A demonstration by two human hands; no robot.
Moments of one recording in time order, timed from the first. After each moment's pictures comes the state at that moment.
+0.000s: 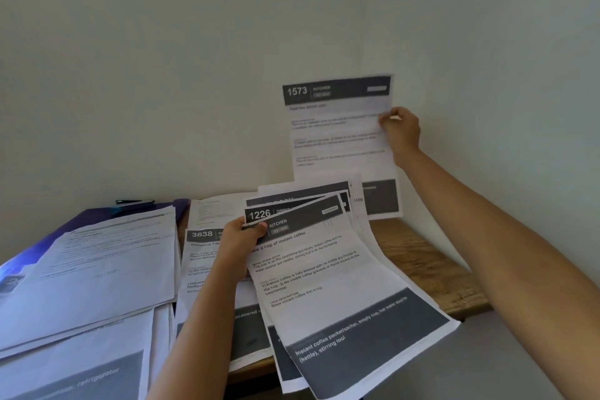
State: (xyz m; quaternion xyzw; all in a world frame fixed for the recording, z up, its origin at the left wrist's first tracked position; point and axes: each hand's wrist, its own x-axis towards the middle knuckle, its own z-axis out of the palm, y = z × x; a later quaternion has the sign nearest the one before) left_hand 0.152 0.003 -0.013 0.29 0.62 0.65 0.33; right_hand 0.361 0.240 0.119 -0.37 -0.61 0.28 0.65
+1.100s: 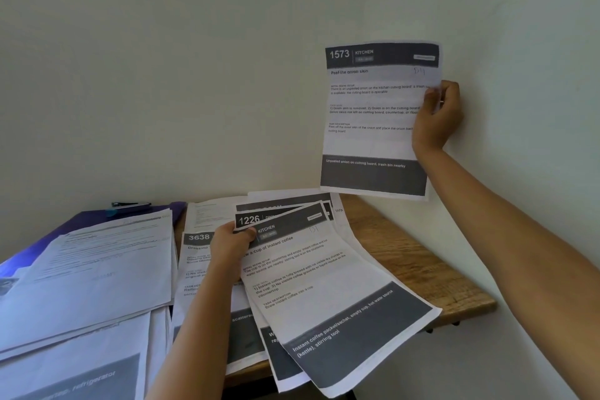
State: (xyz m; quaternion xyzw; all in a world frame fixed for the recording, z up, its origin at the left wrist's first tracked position) left_hand 0.148 -0.003 -0.012 0.27 0.66 0.64 0.28; right_hand 0.402 0.238 0.144 -0.28 -0.51 0.01 0.81
